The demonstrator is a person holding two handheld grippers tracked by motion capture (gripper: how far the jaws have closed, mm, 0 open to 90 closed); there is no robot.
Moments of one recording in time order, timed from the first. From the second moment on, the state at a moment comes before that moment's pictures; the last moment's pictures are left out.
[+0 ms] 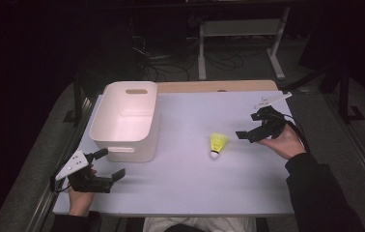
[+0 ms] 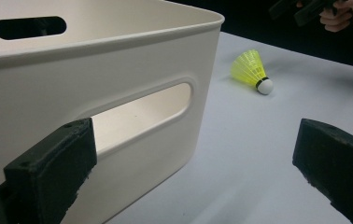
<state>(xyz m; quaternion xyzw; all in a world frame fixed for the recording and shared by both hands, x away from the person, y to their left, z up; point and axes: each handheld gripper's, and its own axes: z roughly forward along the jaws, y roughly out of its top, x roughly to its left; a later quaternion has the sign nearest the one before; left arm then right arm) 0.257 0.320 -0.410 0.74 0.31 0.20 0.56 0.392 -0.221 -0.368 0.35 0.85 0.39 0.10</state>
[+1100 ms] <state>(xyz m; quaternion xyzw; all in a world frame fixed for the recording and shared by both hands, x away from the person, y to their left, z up) 0.257 0.321 -0.409 0.74 0.31 0.20 0.56 0.418 -0.213 -0.400 0.37 0.85 0.36 0.08</state>
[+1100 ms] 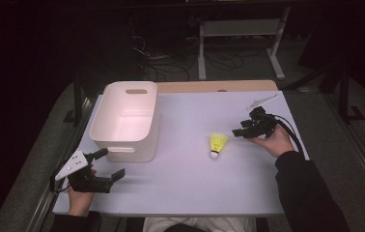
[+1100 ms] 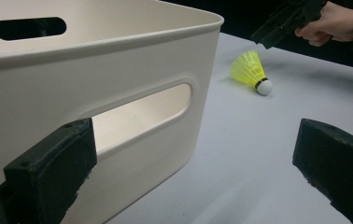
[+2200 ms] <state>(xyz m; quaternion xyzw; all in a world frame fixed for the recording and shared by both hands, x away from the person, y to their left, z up) 0.257 0.321 -0.409 0.74 0.31 0.20 0.56 0.421 -0.188 -0.432 0.39 0.86 0.31 0.03</state>
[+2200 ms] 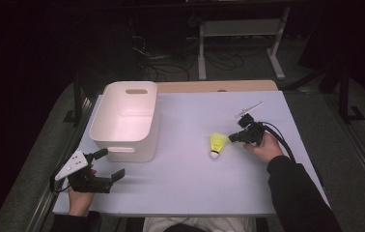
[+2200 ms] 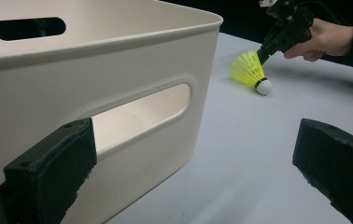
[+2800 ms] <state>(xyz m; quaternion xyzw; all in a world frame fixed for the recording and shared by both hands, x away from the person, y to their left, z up) 0.257 0.321 -0.409 0.74 0.31 0.20 0.56 0.419 -0.181 -0.429 0.38 0.85 0.36 0.02</state>
